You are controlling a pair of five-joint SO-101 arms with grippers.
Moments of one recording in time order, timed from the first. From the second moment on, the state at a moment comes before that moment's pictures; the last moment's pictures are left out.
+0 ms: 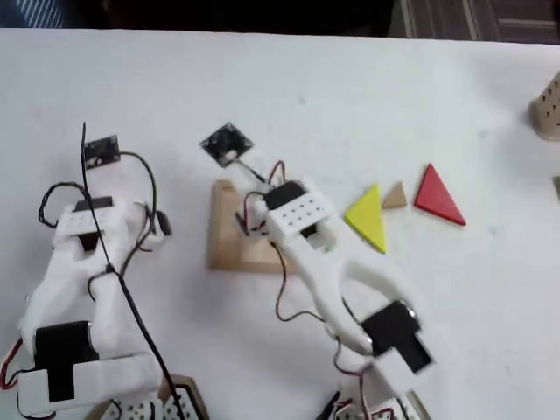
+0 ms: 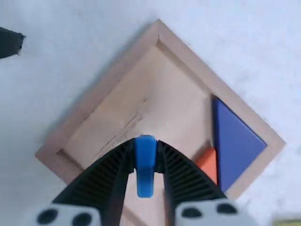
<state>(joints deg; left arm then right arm) -16.6 -7.3 46.5 46.6 8.8 -35.2 4.4 23.2 47.4 12.6</state>
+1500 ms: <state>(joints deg) 13.4 -28.1 55.1 54.1 9.3 7.6 -32.3 59.0 50.8 13.2</state>
